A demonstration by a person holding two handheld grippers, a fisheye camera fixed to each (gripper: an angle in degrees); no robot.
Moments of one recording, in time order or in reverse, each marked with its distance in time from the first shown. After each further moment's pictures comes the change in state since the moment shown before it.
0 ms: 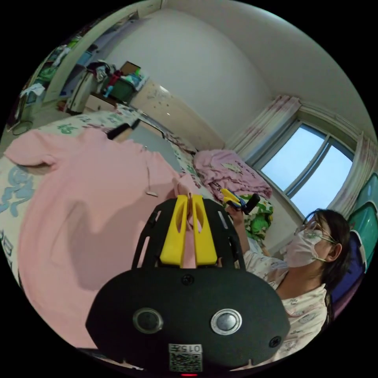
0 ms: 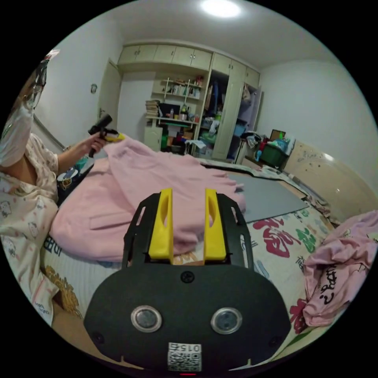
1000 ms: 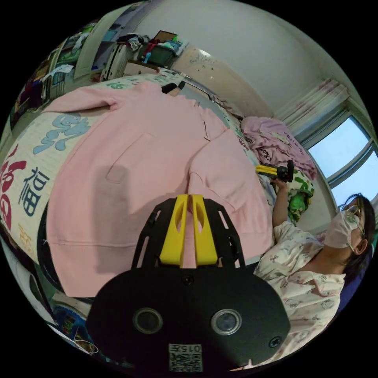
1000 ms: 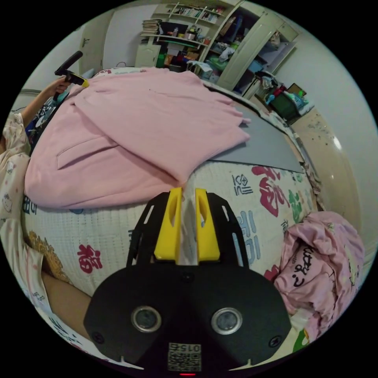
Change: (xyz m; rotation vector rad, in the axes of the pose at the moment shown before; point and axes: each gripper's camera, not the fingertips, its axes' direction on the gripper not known) left arm -0.025 0.122 0.090 -0.292 -0.320 -0.066; right arm 0.055 -0.005 0.272 -0.555 0.120 -0.116
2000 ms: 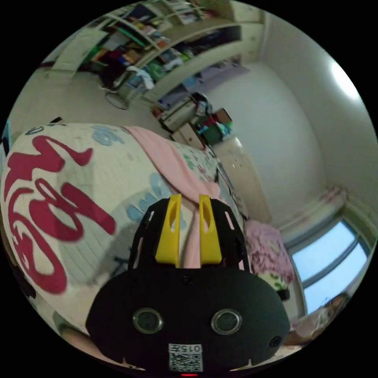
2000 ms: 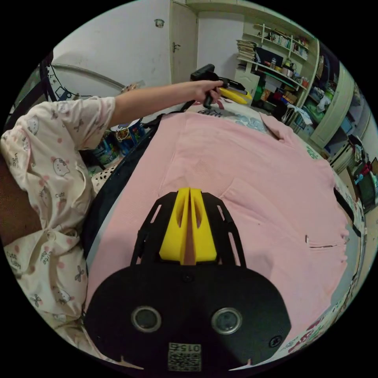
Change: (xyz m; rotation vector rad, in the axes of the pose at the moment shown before) left arm -0.292 -0.067 0.000 0.548 0.118 -0.541; right arm -0.214 -0.330 0.115 0.168 -0.519 -0.394
